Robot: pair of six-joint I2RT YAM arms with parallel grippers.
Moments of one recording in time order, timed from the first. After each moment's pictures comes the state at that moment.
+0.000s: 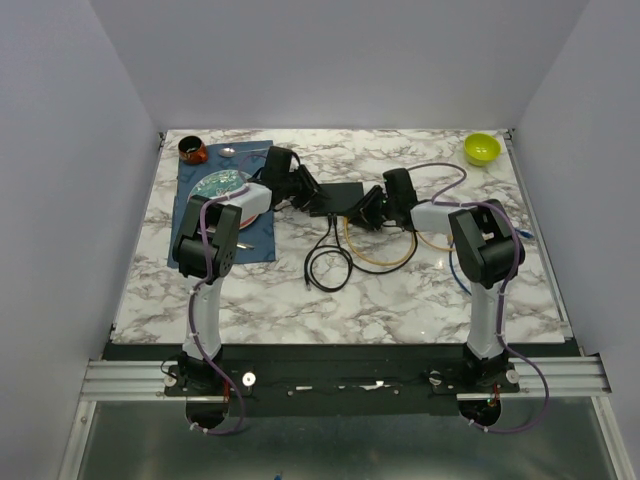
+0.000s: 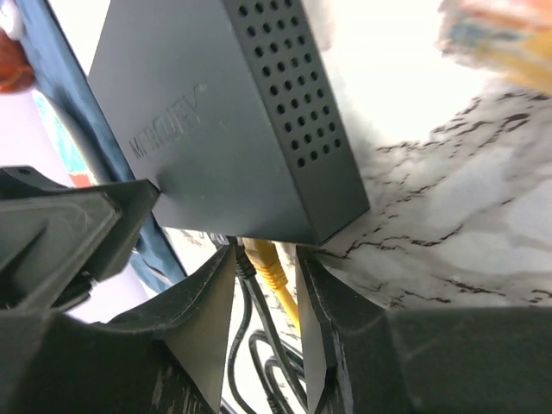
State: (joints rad) left arm -0.32 2.13 1.46 -0.05 0.42 -0.95; right arm 0.38 2.07 1.22 0.11 -0.33 1.09
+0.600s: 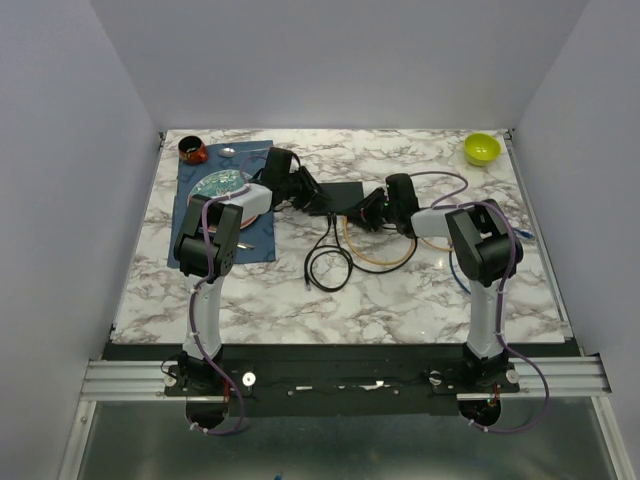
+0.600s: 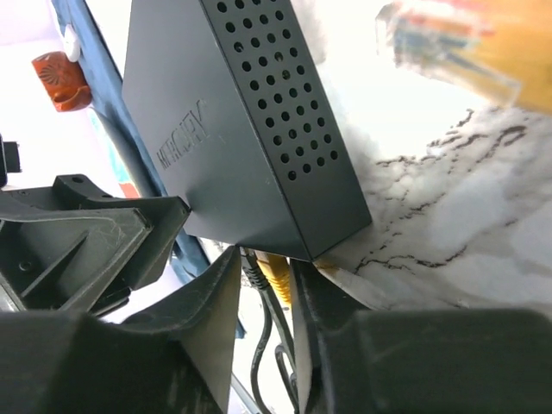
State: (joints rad) left arm -0.33 2.15 1.46 -0.03 0.46 -0.96; right arm 0.37 2.09 1.14 0.31 -0.35 1.22
